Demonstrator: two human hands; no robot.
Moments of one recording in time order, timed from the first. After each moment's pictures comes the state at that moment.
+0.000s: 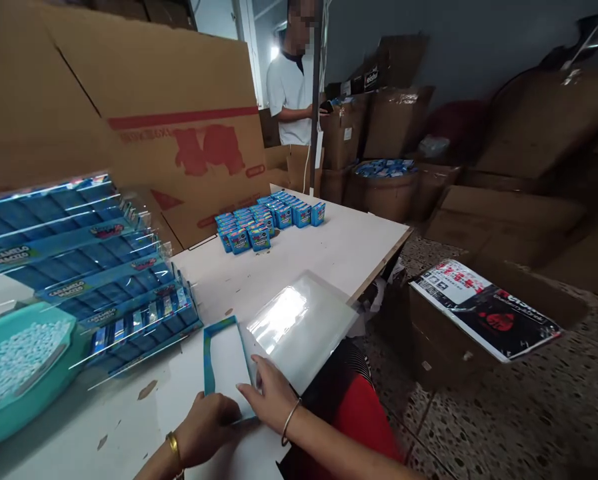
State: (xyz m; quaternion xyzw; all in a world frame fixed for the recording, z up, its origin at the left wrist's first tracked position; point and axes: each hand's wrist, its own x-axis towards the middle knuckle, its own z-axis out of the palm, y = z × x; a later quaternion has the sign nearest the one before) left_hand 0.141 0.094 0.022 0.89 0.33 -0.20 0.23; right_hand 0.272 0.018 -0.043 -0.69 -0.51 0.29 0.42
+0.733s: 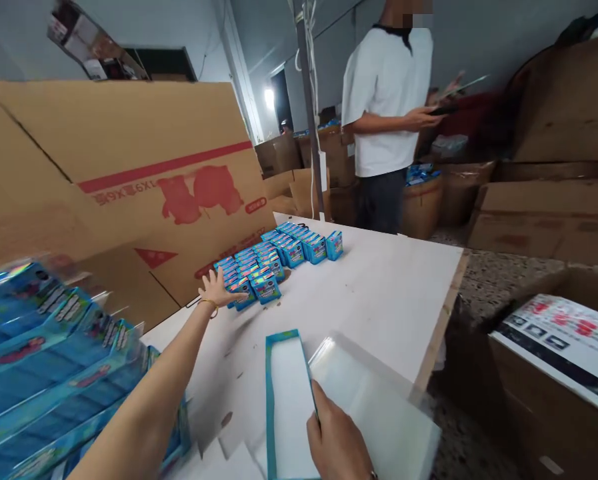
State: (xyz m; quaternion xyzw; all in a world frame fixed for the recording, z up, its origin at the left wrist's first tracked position) left_hand 0.363 0.470 0.043 0.85 0.52 0.03 0.04; right_hand 0.402 0.099 -0.041 -0.80 -0.41 0.23 0.37
